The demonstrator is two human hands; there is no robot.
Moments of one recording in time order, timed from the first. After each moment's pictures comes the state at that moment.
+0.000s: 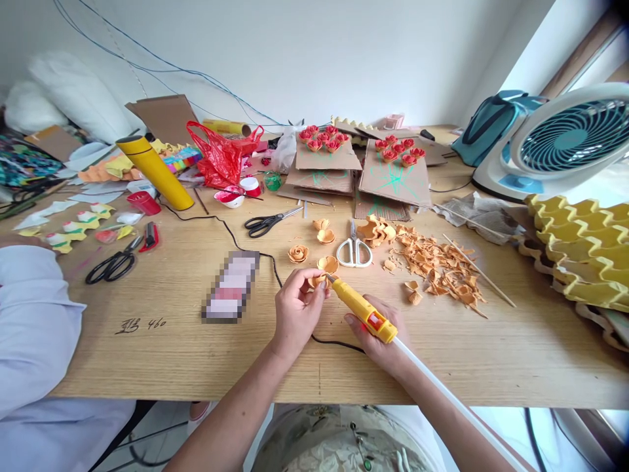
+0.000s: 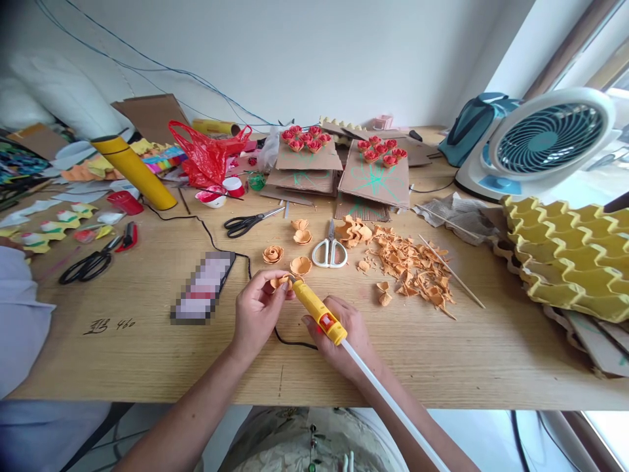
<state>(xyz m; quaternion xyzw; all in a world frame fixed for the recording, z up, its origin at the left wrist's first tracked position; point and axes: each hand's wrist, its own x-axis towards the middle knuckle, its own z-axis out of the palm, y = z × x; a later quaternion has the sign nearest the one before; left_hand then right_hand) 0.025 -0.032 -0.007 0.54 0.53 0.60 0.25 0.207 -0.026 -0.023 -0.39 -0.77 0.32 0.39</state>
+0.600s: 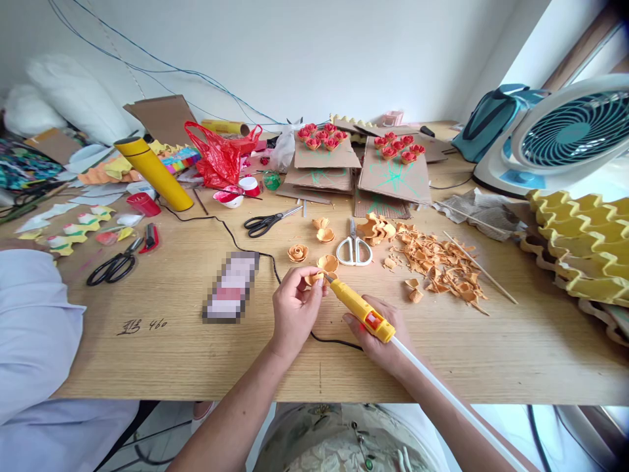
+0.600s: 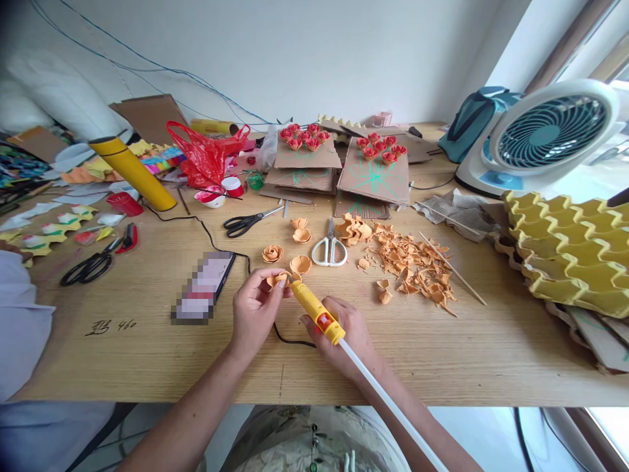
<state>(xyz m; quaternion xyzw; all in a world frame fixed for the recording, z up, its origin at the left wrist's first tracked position) 0.025 -0.032 -0.006 0.54 0.54 0.61 0.24 0.207 -0.027 -0.026 -0.40 -0.77 0.31 0.38</state>
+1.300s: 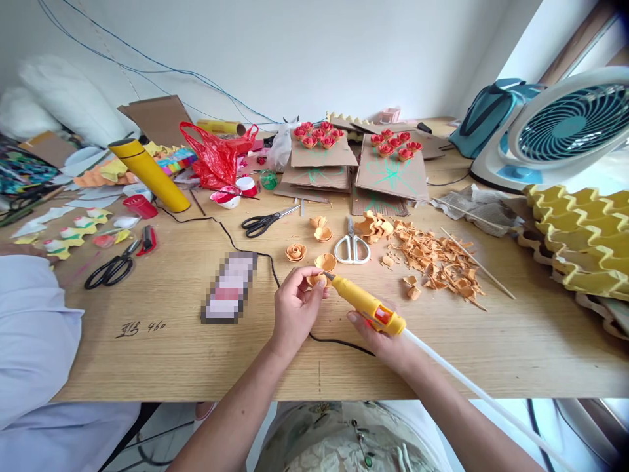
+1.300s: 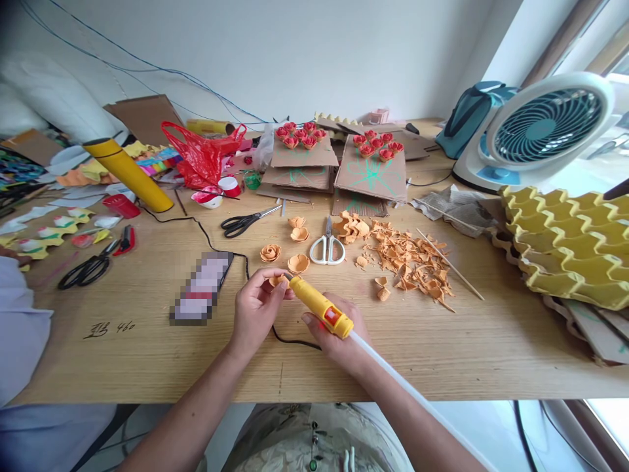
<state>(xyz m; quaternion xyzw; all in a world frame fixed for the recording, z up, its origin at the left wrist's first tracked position) 0.025 -0.031 -0.008 0.52 0.52 0.60 0.31 0.207 -0.029 -0.013 -0.41 -0.72 0.38 0.41</state>
